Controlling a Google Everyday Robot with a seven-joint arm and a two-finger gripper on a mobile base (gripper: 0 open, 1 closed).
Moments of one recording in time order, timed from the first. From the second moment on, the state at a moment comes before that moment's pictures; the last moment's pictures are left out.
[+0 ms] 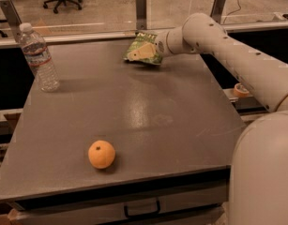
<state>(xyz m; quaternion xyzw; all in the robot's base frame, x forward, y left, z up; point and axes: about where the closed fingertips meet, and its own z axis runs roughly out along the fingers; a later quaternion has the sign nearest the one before) 0.823 -0.041 0.856 -0.29 0.81 0.17 0.47</state>
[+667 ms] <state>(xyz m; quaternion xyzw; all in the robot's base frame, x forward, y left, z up) 0.824 -0.042 0.845 -0.29 0.81 0.18 0.48</state>
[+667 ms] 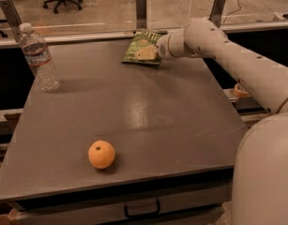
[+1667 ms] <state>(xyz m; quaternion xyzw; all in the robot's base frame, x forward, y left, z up) 0.796 -0.036 0.921 -0.36 0.74 0.19 0.54</state>
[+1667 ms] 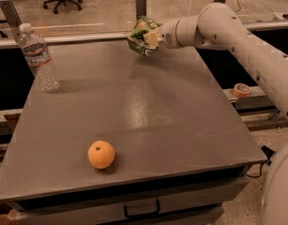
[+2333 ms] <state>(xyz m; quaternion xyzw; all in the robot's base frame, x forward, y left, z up) 0.795 -0.029 0.917 -0.37 0.73 0.18 0.54</state>
